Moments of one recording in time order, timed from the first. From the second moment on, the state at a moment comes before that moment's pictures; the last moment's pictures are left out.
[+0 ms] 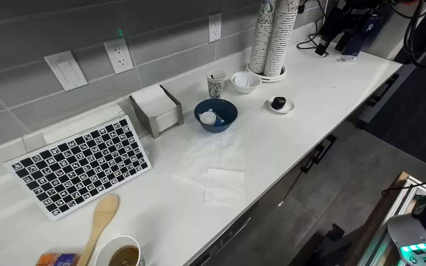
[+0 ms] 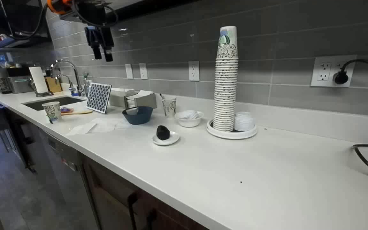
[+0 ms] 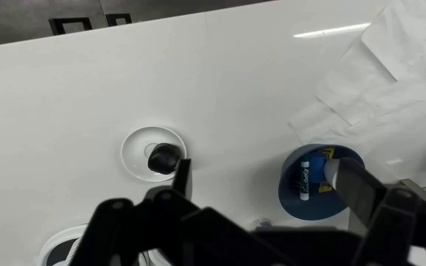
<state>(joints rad) -0.02 -0.39 0.00 -2.12 0.08 1.85 0.12</state>
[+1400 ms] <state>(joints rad) 0.09 -0.05 0.12 -2.01 0.19 1.94 0.25</state>
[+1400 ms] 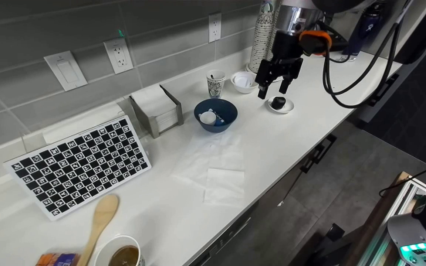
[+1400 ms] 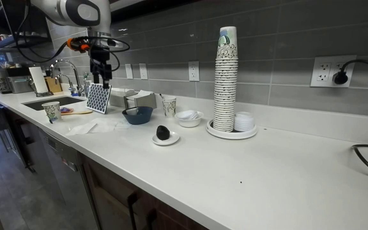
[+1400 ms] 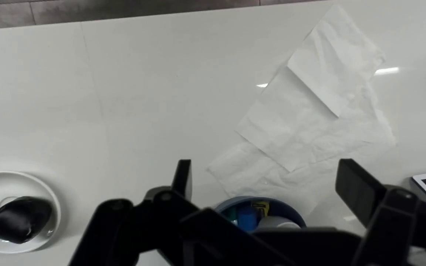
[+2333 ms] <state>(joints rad) 0.12 0.25 0.13 -1.95 0.15 2.44 0.29</state>
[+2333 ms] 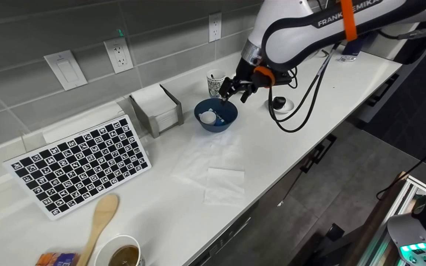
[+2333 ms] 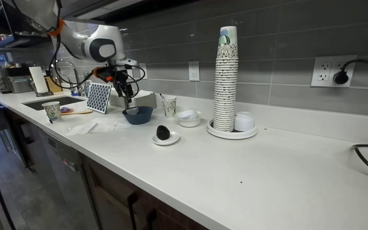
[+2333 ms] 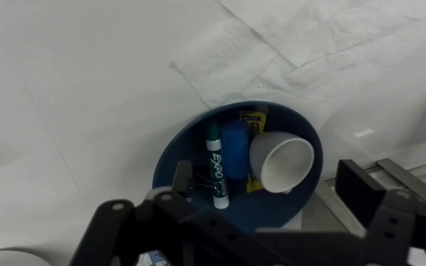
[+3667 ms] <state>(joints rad) 0.11 0.69 0.08 -1.46 0.17 2.16 0.29</state>
